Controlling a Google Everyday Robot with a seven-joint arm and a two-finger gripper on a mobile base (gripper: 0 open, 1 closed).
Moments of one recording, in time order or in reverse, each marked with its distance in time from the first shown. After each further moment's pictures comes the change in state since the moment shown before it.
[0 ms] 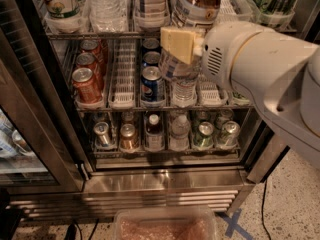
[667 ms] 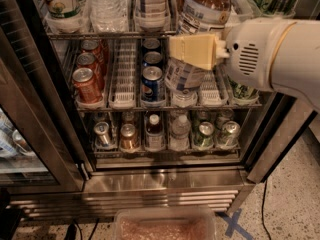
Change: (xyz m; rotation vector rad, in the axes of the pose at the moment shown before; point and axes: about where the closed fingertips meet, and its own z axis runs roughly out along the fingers) arm 0.006 0.009 -0.030 -0.191 0.133 0.035
